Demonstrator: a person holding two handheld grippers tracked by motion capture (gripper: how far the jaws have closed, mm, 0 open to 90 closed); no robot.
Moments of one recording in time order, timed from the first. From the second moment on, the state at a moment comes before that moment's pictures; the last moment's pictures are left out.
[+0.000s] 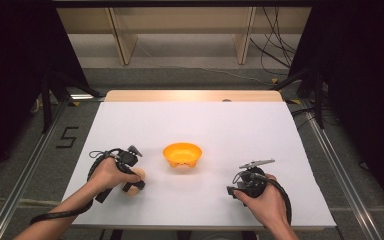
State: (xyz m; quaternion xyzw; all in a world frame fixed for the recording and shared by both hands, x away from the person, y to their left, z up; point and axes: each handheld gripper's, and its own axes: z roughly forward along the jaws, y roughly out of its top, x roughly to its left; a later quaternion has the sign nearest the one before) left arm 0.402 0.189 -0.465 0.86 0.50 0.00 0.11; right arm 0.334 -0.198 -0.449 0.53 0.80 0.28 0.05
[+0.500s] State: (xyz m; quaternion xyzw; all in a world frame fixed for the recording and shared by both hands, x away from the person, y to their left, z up) left arm 0.396 0.199 -0.461 0.92 0.37 0.03 0.13; right arm 0.333 -0.202 -0.447 0.53 0.80 0.28 0.06
